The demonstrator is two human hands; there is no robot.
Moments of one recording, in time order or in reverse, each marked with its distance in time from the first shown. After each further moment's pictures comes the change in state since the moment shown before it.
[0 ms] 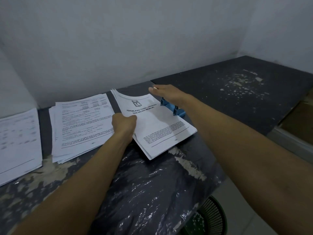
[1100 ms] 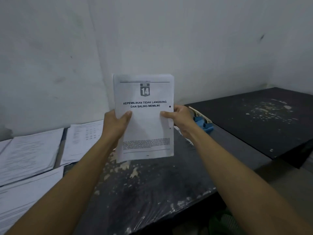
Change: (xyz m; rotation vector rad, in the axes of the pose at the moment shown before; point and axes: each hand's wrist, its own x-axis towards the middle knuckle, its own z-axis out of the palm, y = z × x) left_hand -0.115 0.077 -0.234 -0.002 0.015 0.462; right_hand -0.149 -0.119 0.097 0.729 0.133 -0.219
